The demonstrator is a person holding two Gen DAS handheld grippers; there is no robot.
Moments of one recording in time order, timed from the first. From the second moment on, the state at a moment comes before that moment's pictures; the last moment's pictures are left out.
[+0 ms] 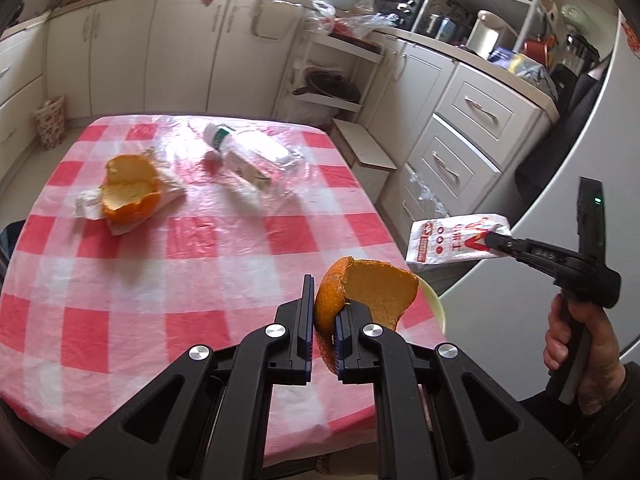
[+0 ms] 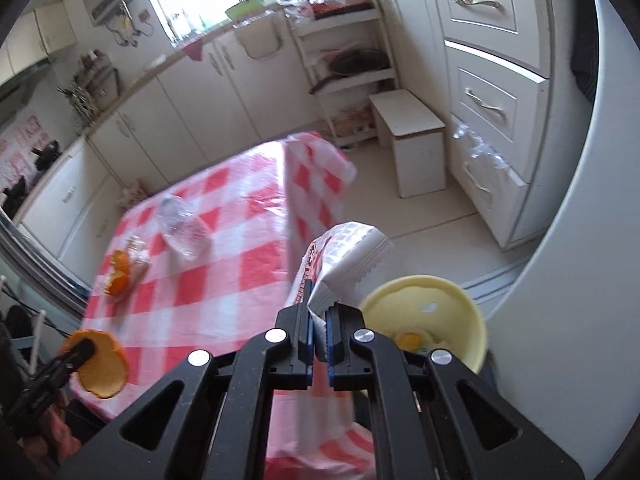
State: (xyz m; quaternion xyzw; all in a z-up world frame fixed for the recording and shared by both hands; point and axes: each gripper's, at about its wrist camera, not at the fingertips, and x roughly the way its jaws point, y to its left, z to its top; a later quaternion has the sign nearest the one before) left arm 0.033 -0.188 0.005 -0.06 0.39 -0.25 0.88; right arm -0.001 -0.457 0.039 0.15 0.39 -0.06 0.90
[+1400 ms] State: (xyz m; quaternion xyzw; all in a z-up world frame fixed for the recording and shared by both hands) left arm 0.079 -0.444 -0.084 0.02 0.49 -0.33 0.80; right arm 0.030 -0.552 0.064 0.30 0.33 -0.10 0.89
